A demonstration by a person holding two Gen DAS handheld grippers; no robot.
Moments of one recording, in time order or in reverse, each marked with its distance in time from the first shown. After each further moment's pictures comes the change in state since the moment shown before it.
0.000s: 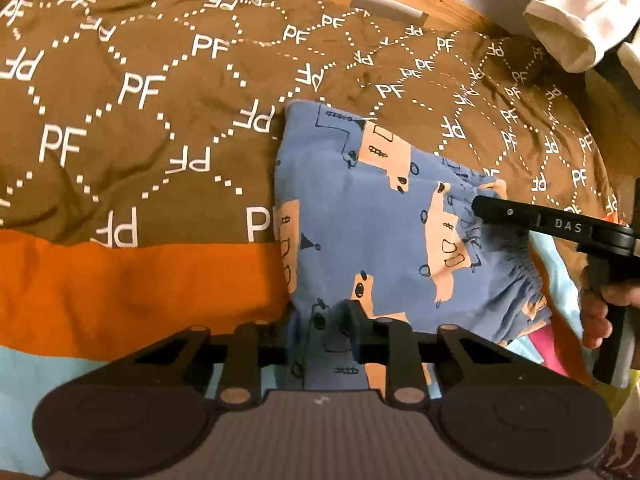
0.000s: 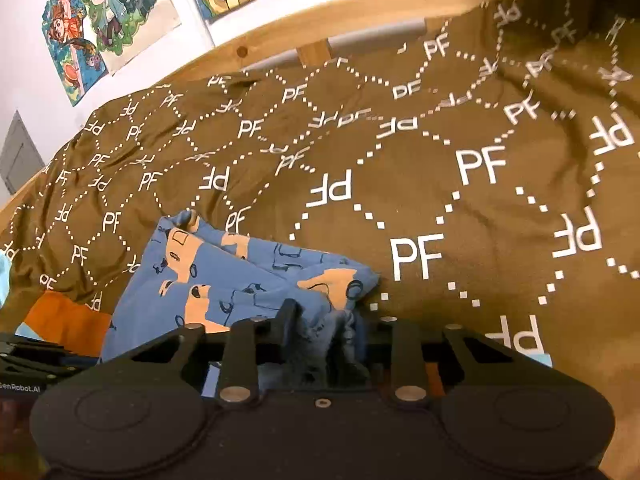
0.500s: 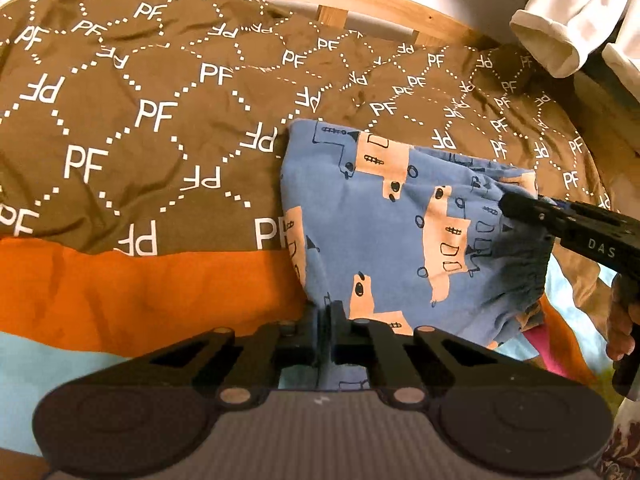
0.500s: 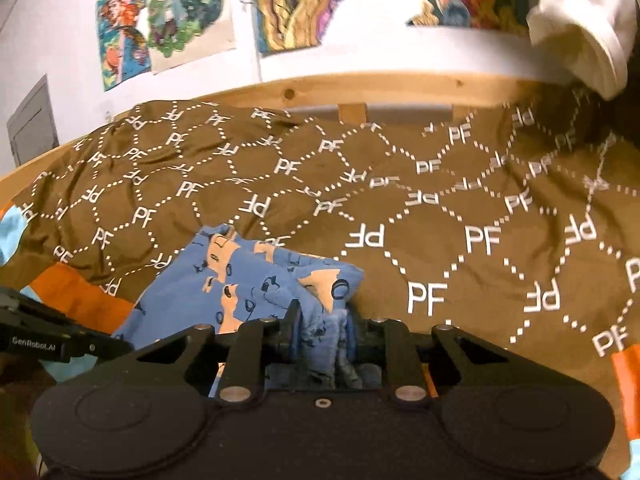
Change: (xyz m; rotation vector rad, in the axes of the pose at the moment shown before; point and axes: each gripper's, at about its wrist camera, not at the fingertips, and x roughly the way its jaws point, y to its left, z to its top) left arm -0.022 0.002 -0.009 0.027 -0.061 0.011; right arm -0.051 0.048 -0.013 -0.210 -0.144 -0.070
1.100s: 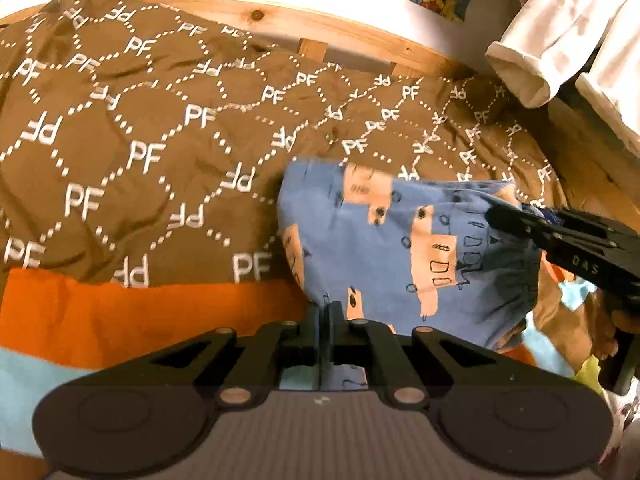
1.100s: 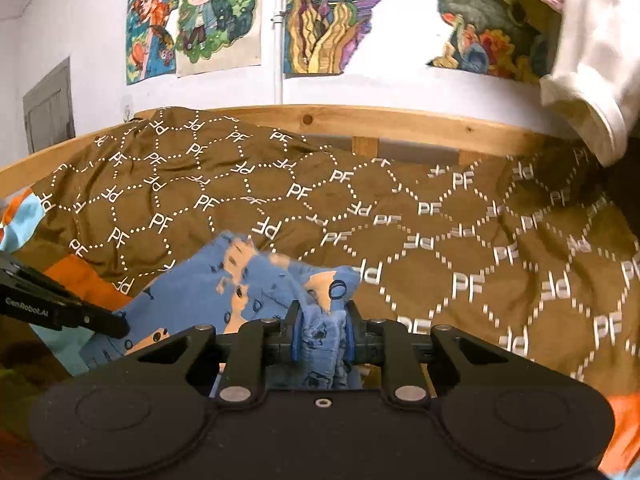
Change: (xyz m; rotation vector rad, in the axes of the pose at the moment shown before) left arm -0.025 -0.006 0.017 0.002 -0.052 -0.071; right arm -0.031 0.006 0.026 -0.117 -0.032 -0.002
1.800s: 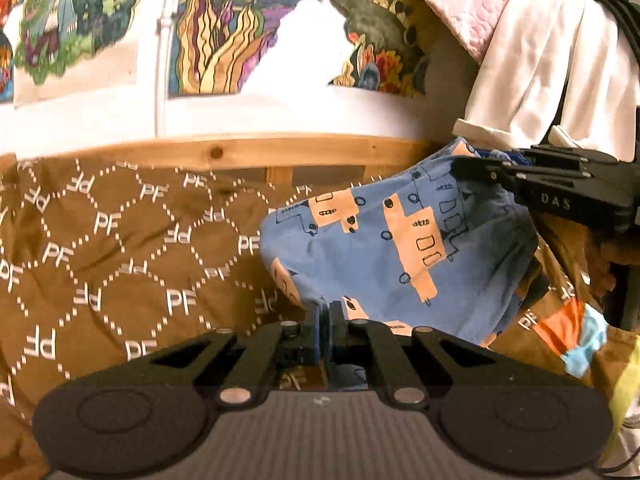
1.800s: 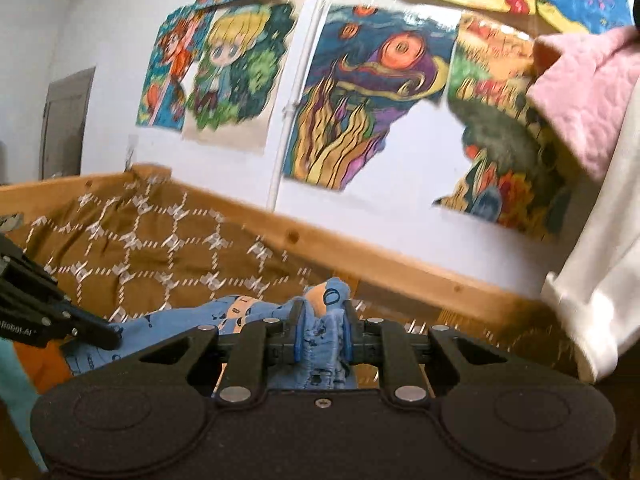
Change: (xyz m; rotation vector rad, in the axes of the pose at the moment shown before) left arm -0.013 -0.036 0.086 0.190 -0.243 0.054; right arm 0.011 -0.026 0.125 -0.206 -0.211 -0.032
